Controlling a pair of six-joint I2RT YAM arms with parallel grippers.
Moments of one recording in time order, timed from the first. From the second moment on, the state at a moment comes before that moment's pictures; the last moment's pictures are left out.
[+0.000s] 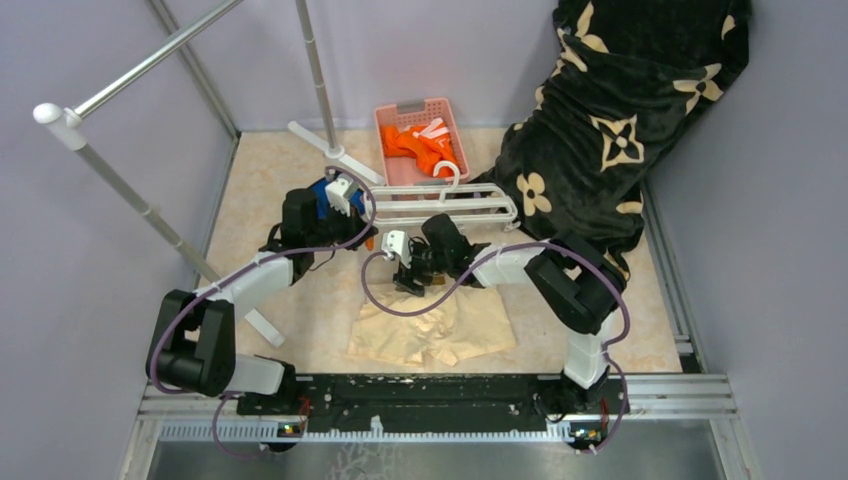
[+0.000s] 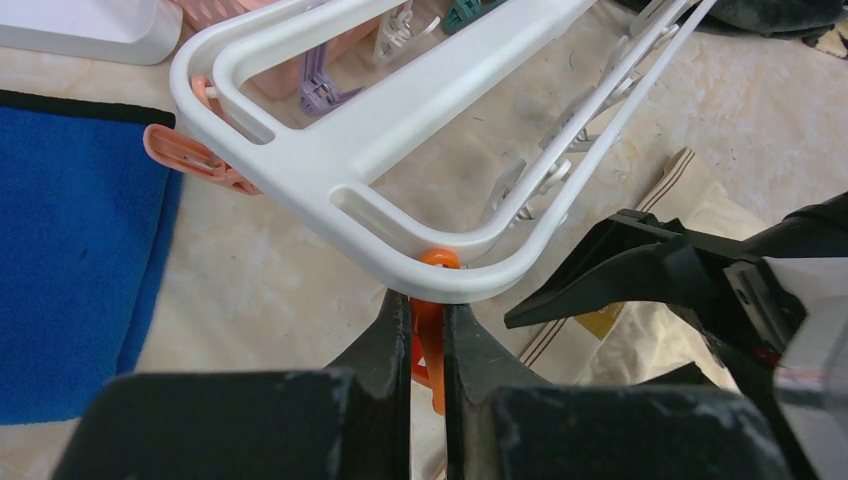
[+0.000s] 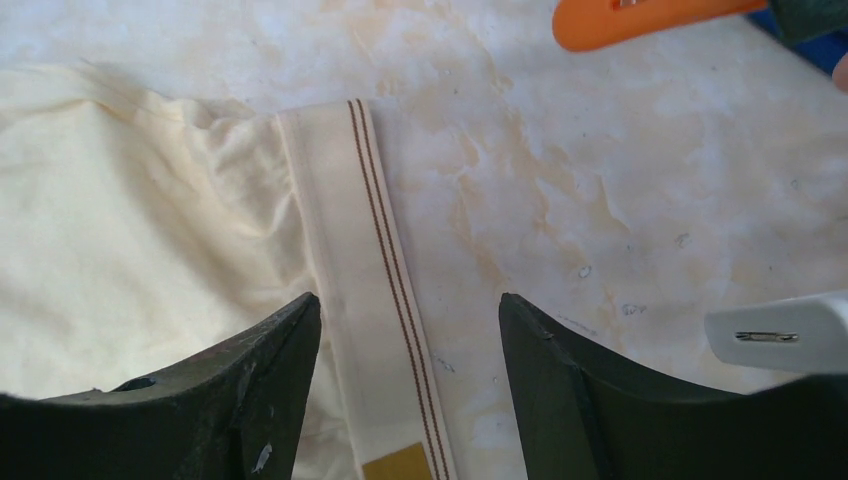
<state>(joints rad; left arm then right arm) -0.27 1.38 0.69 0.24 0.48 -0.06 0.81 1.86 0.95 0.26 -0.47 -0.49</state>
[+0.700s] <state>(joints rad) -0.27 1.38 0.69 0.24 0.48 -0.06 0.81 1.88 0.95 0.19 -0.53 -0.51</state>
